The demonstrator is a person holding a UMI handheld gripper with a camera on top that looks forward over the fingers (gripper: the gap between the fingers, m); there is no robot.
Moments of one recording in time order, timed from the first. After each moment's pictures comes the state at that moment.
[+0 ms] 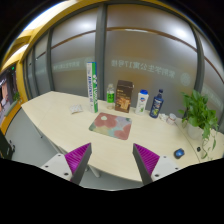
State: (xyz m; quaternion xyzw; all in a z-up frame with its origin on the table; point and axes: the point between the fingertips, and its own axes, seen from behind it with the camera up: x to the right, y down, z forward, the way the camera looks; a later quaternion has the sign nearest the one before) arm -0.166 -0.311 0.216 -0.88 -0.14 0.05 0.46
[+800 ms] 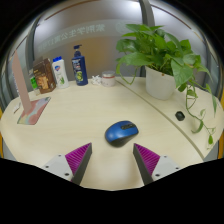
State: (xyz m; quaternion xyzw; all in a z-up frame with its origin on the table) arm 0.200 -0.193 0.004 -0.92 0.04 -0.01 0.39
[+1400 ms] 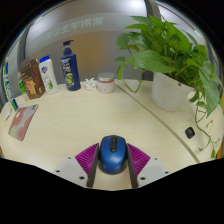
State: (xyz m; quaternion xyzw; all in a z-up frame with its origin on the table) arm 0.208 -0.095 -0.015 -0.92 0.04 -0.03 0.38
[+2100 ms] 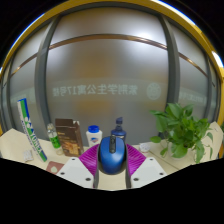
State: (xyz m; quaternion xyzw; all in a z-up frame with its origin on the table) arm -0.009 -0.017 0.263 -0.82 0.04 -0.04 0.57
